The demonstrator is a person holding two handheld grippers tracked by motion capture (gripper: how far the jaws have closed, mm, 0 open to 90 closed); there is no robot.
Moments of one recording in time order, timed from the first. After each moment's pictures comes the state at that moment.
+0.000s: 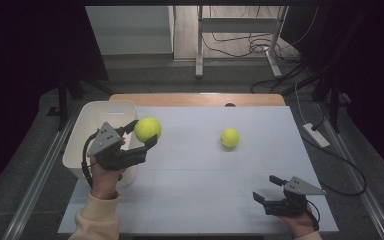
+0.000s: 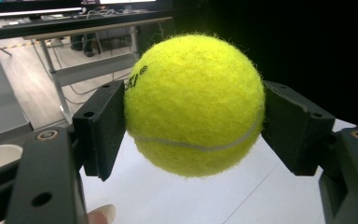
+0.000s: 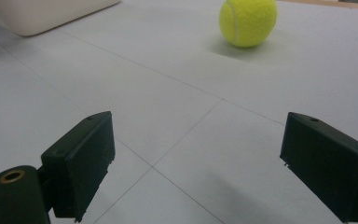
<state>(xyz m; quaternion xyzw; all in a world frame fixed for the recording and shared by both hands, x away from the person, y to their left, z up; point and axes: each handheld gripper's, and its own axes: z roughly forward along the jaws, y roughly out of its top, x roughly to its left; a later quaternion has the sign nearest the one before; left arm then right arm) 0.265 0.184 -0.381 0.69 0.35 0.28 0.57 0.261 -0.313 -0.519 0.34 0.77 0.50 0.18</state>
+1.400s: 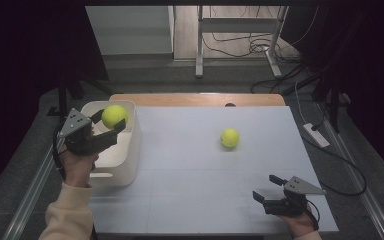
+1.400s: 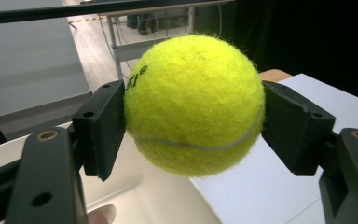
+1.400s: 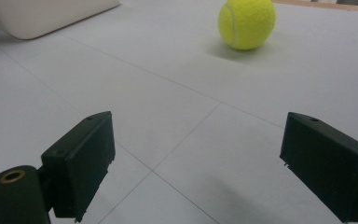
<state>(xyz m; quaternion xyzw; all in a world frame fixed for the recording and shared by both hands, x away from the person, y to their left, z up) 0.286 0.249 -0.374 0.67 0.44 0.32 0.51 0.261 -0.313 -0.518 0.35 0.77 0.50 0.18</state>
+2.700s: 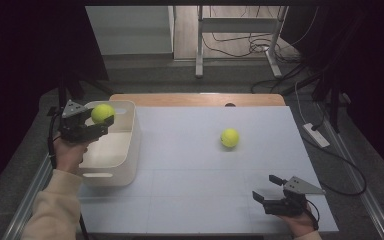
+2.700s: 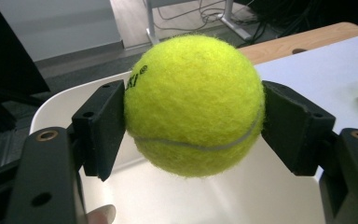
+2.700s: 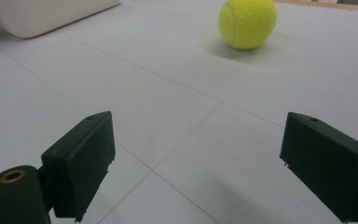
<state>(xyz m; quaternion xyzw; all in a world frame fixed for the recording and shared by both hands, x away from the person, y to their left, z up) 0.330 0.287 -0.389 0.69 0.52 0.30 0.40 0.261 -0.312 -0.518 0.34 0.77 0.50 0.18</state>
